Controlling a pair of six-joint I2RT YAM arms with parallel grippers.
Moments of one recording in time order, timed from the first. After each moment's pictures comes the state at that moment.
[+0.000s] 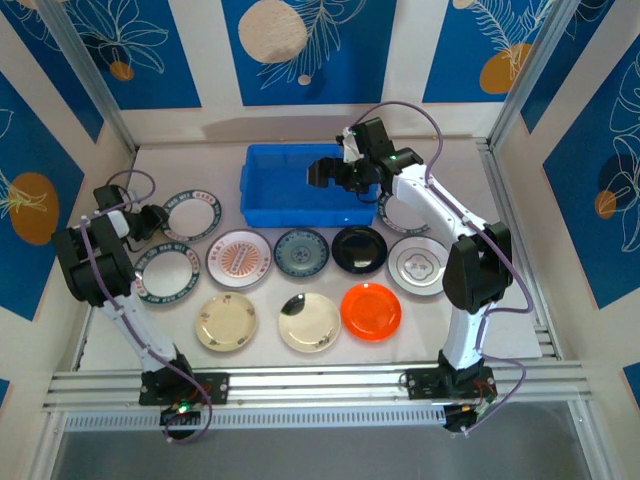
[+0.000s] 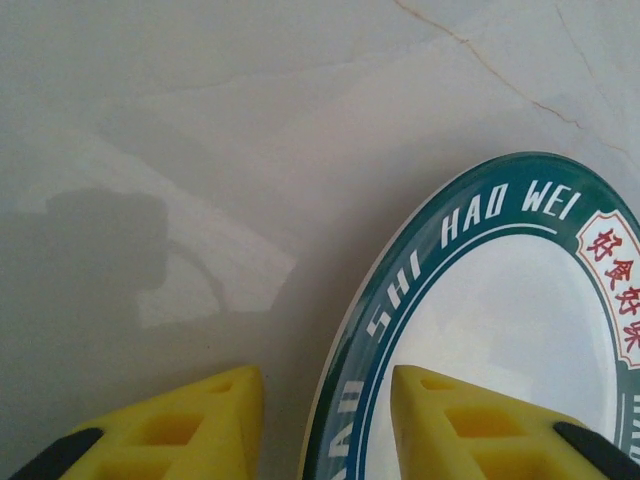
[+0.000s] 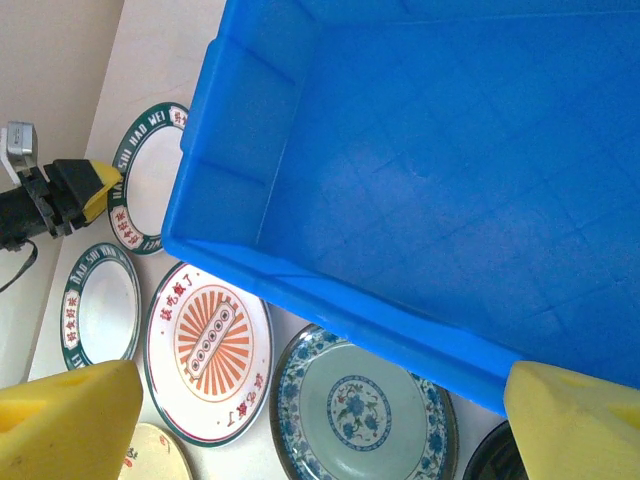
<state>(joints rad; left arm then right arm) 0.45 2.00 1.22 -0.20 0.44 -0.33 0.44 1.86 1.72 -0.67 -0.37 0.44</state>
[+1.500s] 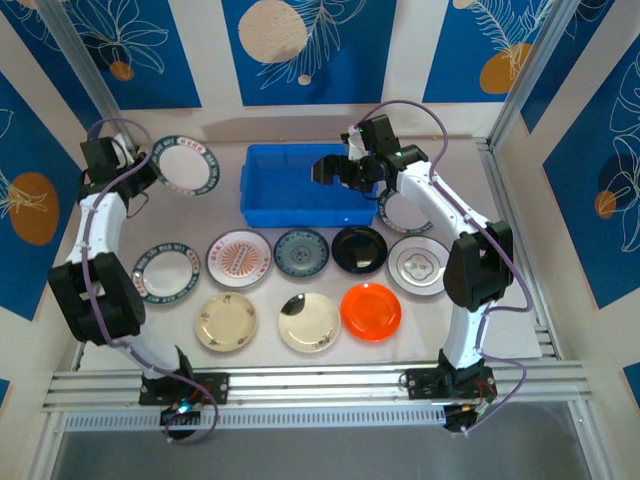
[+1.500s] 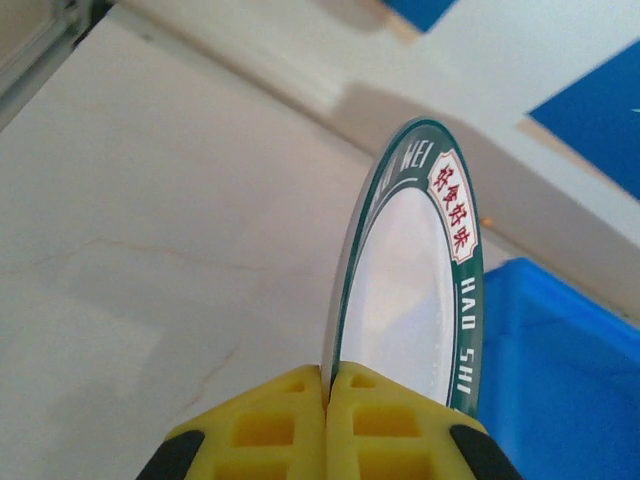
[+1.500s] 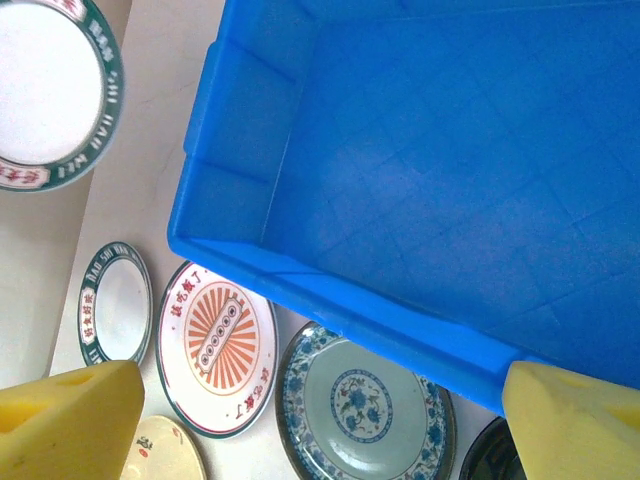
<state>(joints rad) 0.28 1.63 1.39 -0.37 0.34 -0.39 0.41 1.87 1.73 -0.70 -0.42 0.44</state>
